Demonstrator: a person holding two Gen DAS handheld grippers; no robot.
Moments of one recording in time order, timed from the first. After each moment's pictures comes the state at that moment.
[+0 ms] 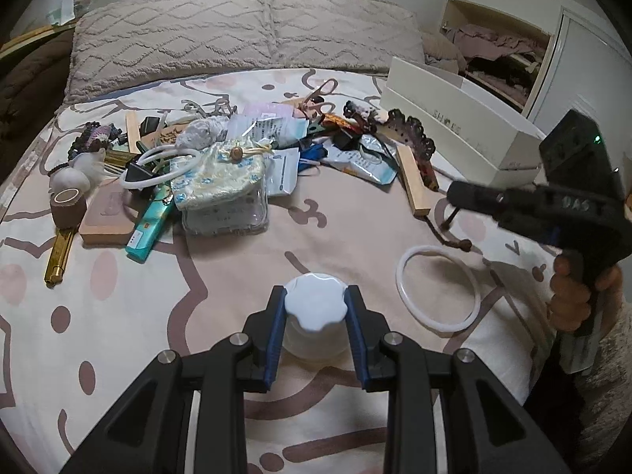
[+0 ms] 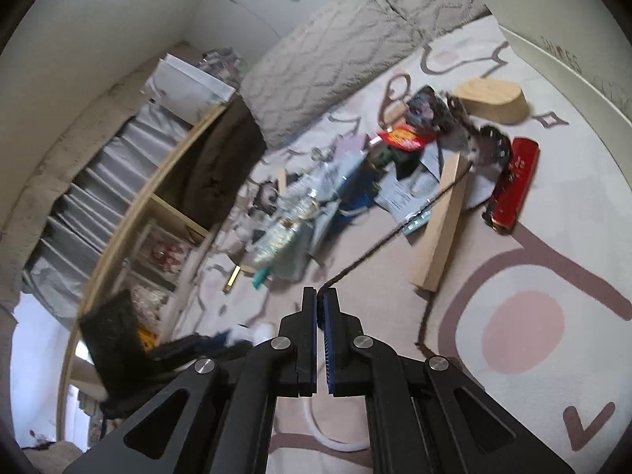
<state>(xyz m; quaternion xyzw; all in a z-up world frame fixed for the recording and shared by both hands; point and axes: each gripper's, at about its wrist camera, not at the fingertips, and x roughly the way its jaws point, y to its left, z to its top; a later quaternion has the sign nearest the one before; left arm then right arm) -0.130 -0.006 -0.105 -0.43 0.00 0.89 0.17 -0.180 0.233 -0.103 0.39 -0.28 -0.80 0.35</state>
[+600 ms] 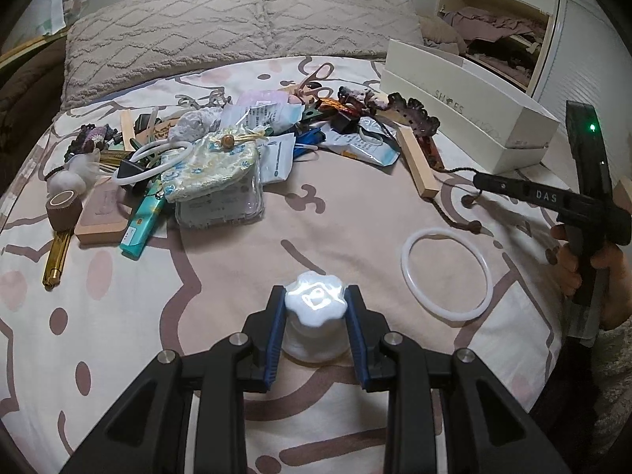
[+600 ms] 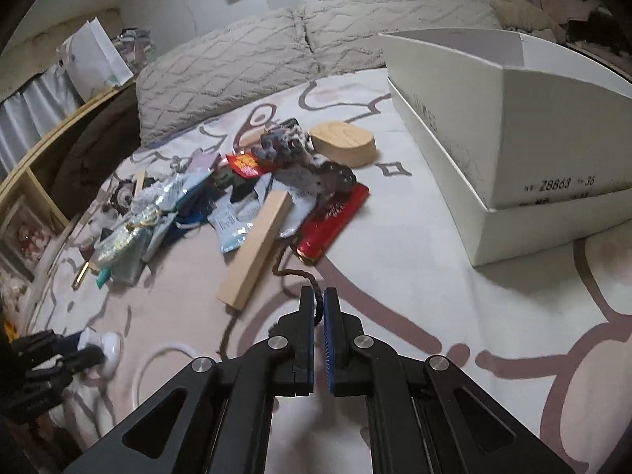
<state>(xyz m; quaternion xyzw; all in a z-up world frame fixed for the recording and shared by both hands) -0.131 0.004 -0.115 -0.44 0.03 0.88 0.16 -0.179 0.267 -0.115 0.41 -0.11 -0.90 0.12</state>
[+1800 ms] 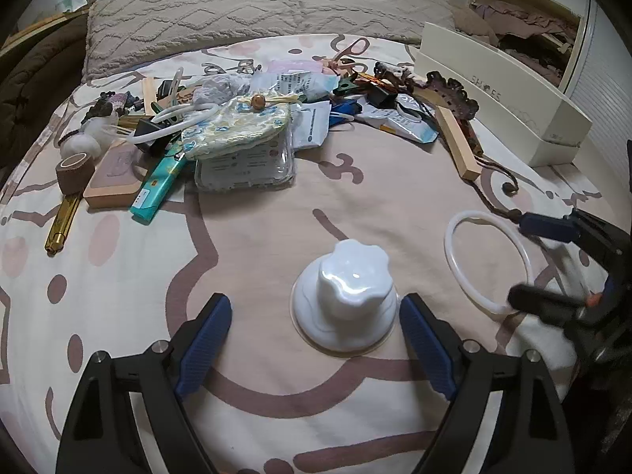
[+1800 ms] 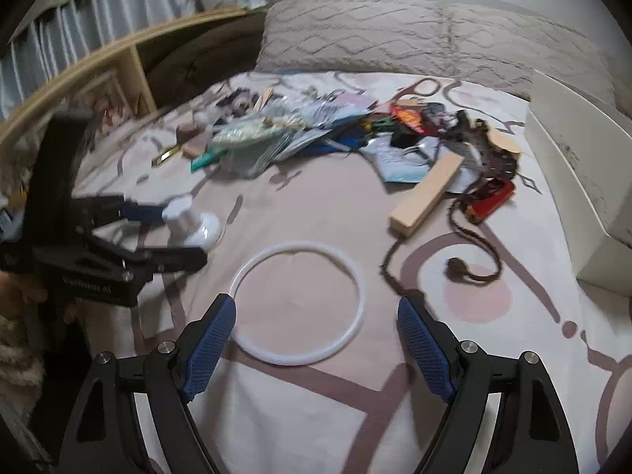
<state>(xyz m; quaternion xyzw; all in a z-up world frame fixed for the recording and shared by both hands) -0.137 -0.002 -0.138 -0.47 0.03 0.88 0.10 -0.122 0.177 -0.120 0.40 0.05 -0.87 0.28</state>
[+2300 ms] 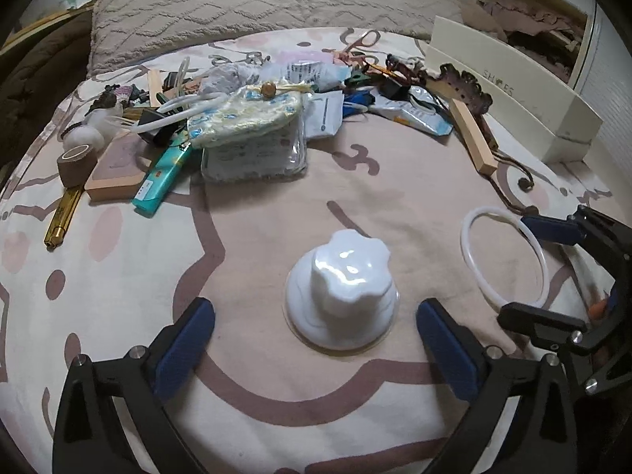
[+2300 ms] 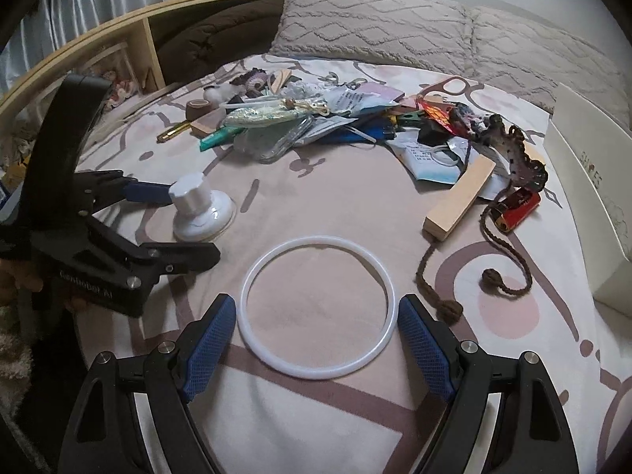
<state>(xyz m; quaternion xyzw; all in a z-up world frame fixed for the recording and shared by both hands) -0.140 -0.005 -0.147 -0.47 0.03 0.88 0.09 -0.124 0.157 -0.127 0.41 0.09 -0.86 0.29</state>
